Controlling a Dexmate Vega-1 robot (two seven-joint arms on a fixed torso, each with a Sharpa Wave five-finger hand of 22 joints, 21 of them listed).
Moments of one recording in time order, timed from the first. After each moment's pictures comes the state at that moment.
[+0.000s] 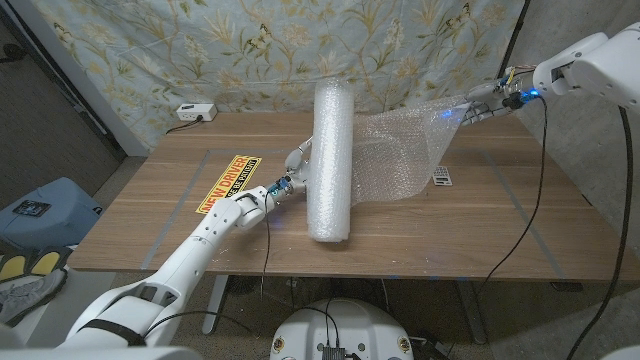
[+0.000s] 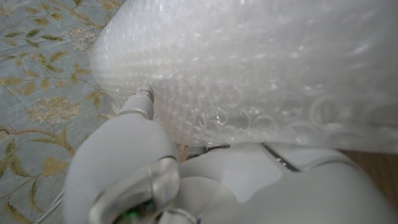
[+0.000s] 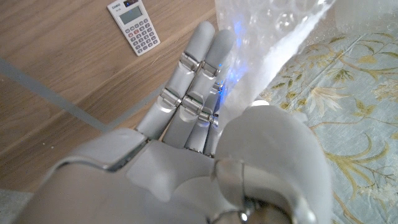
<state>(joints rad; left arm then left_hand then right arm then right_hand) 0.77 0.32 0.27 -1.22 -1.37 0.49 -0.40 0.88 0.14 0.33 -0.15 0.20 0.22 0.04 0.22 0.19 0.37 0.05 0.34 0.30 0.55 0.04 0.28 0.19 0.34 0.15 0.61 0.20 -0.35 -1.05 -0.41 -1.78 0.57 -1.02 0.43 1.04 0.15 0.50 -0.16 0.19 0.92 0.06 0.28 0.42 0.96 -0.08 0.80 0.50 1.27 -0.22 0.36 0.54 1.14 -0.21 0.74 0.19</state>
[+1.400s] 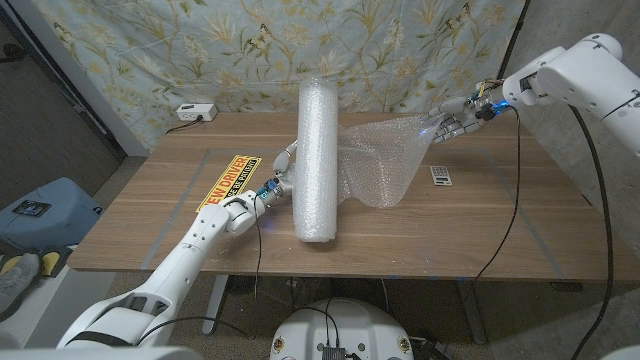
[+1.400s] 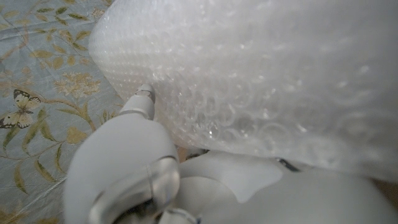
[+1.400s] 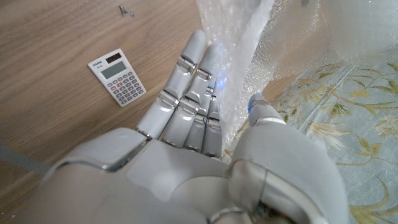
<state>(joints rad) 0.80 0.33 0.19 -1.22 -1.44 0.52 -0.38 0.88 0.13 0.35 -0.15 0.20 0.27 0.03 0.22 0.19 0.42 0.02 0.35 0.31 0.59 0.02 0.27 0.19 0.34 0.15 0.62 0.20 -0.25 -0.96 -0.55 -1.69 0.57 -1.05 0.52 0.70 0.05 0.33 -0.05 0.17 0.72 0.13 0.19 0.36 0.76 0.06 0.62 0.38 1.05 -0.11 0.22 0.49 1.01 -0.12 0.69 0.17</state>
